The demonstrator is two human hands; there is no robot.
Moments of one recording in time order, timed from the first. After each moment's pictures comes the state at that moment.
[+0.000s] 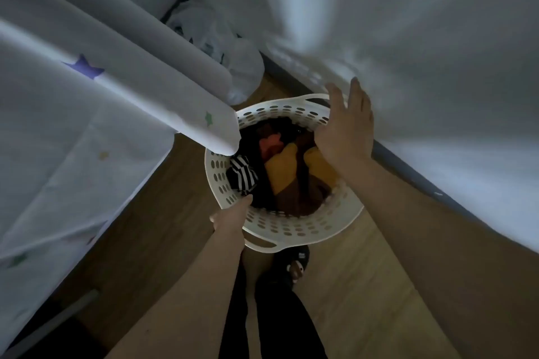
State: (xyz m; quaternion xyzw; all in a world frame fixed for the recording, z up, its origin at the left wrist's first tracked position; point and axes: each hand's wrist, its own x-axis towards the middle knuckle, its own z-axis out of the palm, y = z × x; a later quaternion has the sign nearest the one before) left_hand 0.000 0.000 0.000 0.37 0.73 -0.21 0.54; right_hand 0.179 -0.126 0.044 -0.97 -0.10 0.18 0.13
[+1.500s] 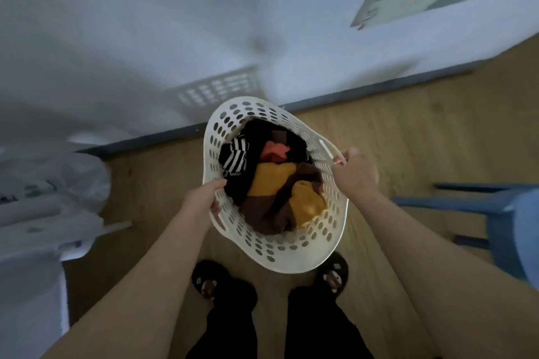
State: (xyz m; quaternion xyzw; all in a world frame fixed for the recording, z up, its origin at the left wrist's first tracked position) left_hand 0.030 -0.164 0.109 0.66 0.36 -0.43 0.50; right_hand -0.076 -0.407 0.156 -0.82 0.48 0.12 0.29
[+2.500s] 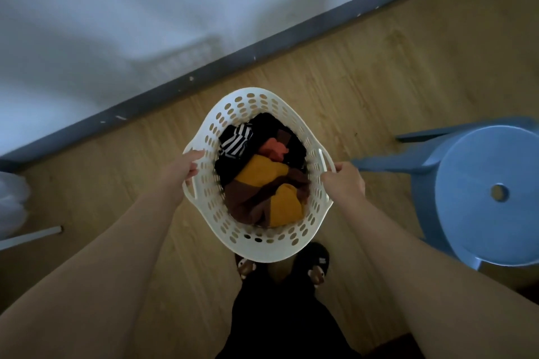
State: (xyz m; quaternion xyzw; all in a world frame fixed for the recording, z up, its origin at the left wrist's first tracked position) left_hand -0.114 -0.436 0.020 0.77 0.25 -0.44 0.40; right_hand -0.322 -0.647 0.037 -0.61 0.62 0.15 0.46
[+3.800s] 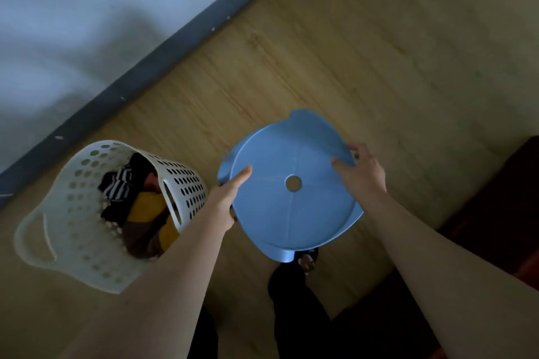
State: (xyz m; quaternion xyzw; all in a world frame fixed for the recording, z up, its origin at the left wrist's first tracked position) left_hand -0.416 -0.769 0.039 0.68 0.25 -0.60 0.35; right_hand -0.611 -0.922 0.064 -0.60 0.69 0.05 0.41
